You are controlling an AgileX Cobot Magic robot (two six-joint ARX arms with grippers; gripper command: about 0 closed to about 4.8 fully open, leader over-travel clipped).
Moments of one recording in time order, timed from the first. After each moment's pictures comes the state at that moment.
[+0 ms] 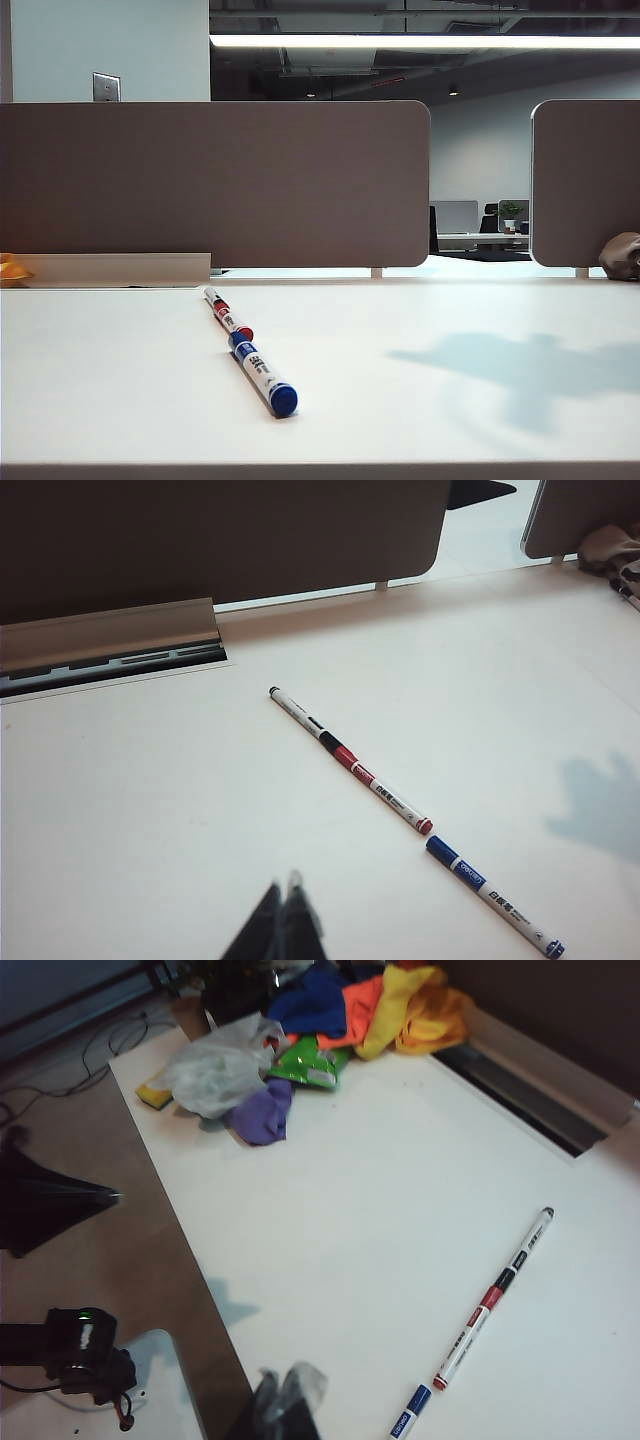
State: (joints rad) left arm -0.41 0.34 1.01 -0.93 -0.09 0.00; right arm 0.63 1.62 2.50 -1.37 -0.49 -0.05
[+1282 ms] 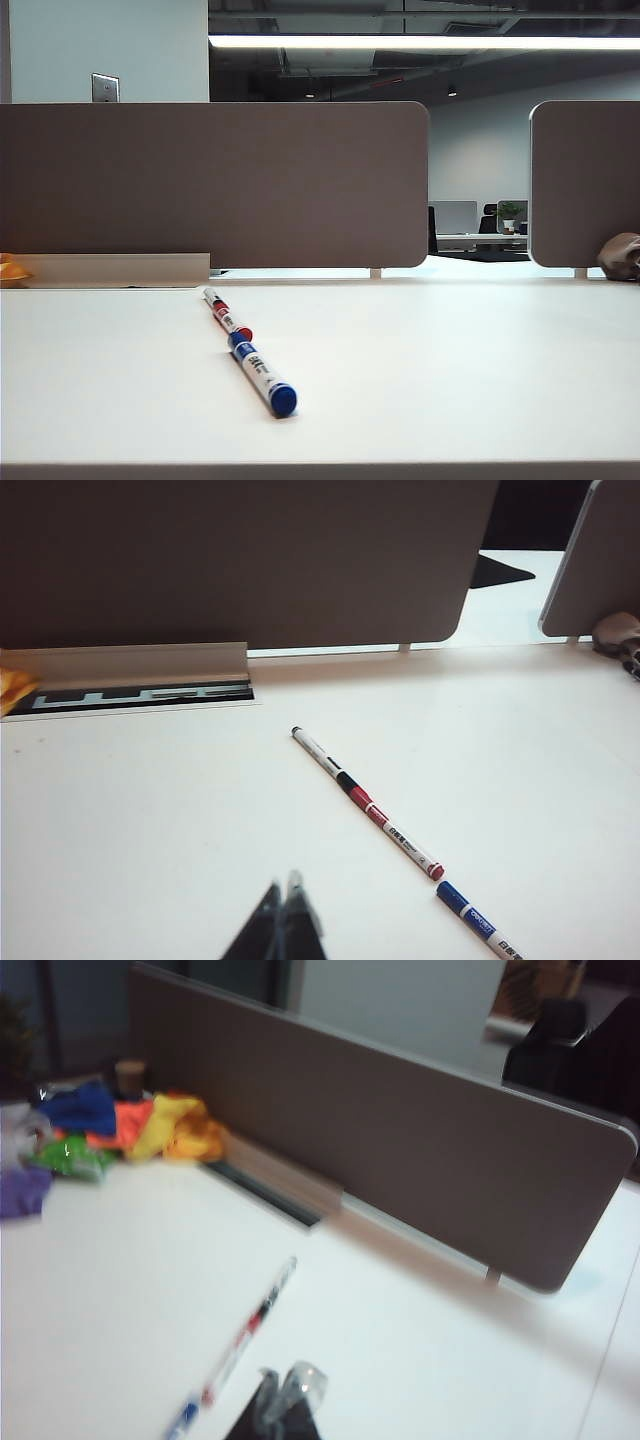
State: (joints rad) left arm -0.41 0.14 0.89 -0.88 -0.16 -0.06; right arm 0.63 0.68 1.35 -0.76 -0.04 -0.16
